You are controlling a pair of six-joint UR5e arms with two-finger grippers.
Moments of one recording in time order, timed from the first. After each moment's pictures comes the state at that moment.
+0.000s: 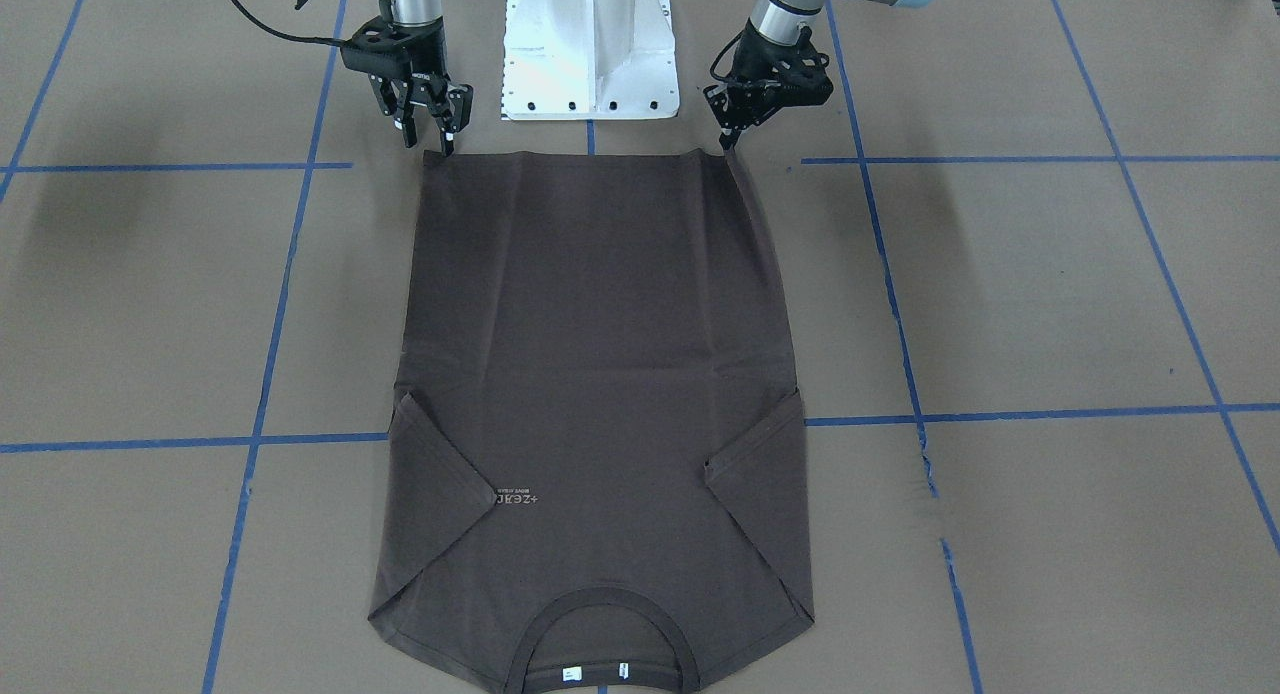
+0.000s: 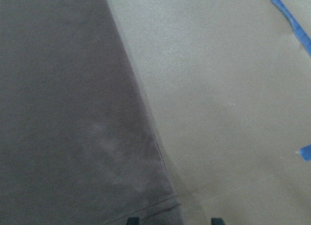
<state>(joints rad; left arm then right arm) -0.08 -1.67 -2.07 -2.00 -1.47 -1.80 -0.09 -1.47 2.11 -1.55 1.13 2.04</state>
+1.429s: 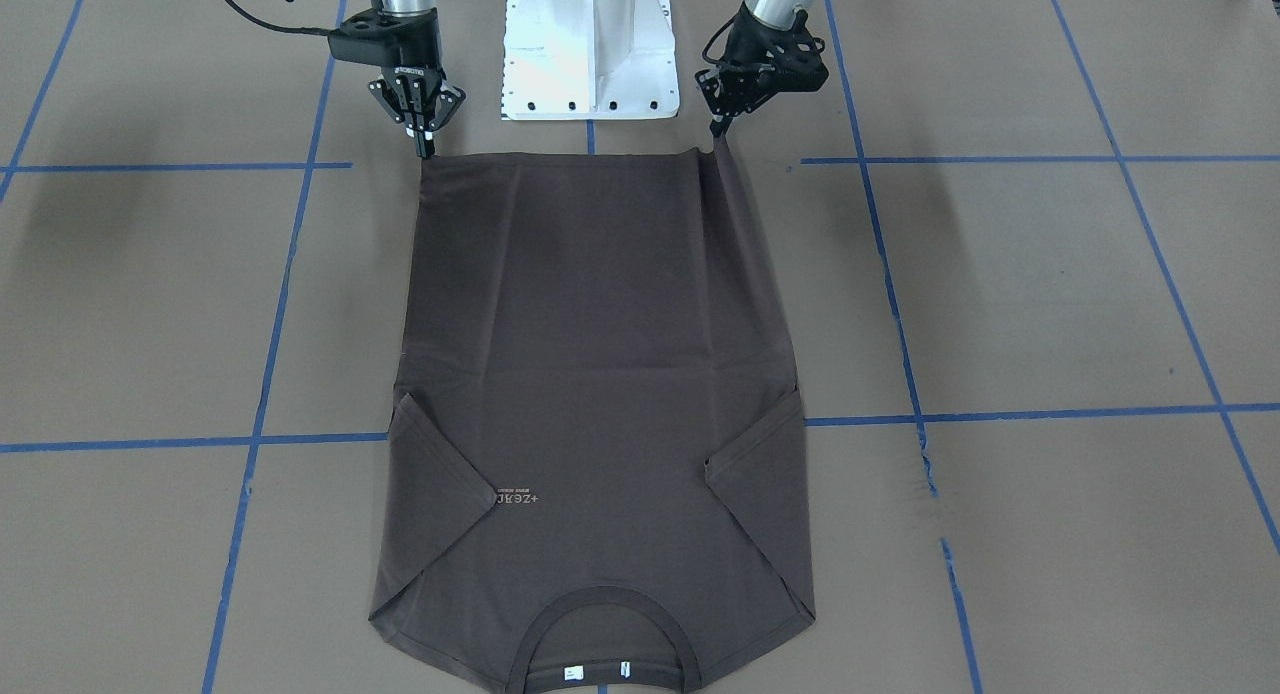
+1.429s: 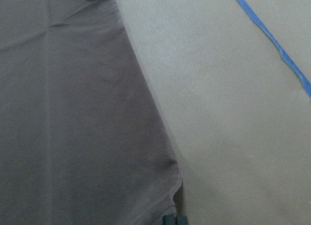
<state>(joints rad) -0.08 -1.70 -2.17 -1.91 -1.50 -1.80 -0.06 -1.48 2.23 -1.61 1.06 2.02</state>
